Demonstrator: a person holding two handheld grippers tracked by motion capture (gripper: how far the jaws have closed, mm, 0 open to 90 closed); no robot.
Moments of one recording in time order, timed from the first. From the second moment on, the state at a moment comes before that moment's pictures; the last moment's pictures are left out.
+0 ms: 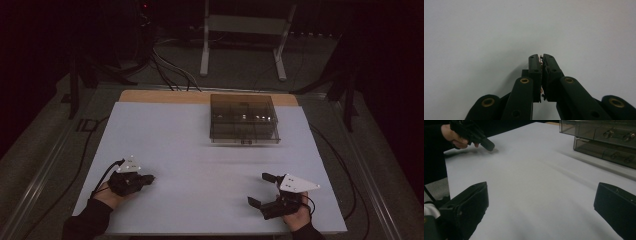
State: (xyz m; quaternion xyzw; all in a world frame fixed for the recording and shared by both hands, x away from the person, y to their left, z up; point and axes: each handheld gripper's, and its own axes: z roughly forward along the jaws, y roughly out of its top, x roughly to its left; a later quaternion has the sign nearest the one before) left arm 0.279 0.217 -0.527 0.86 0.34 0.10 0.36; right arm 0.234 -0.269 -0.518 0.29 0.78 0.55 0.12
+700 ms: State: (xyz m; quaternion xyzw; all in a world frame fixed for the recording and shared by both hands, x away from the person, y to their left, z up) left arm 0.286 0.186 -0.508 0.88 0.30 0.08 0.36; right arm 0.234 -0.268 -0.518 0.29 0.78 0.55 0.12
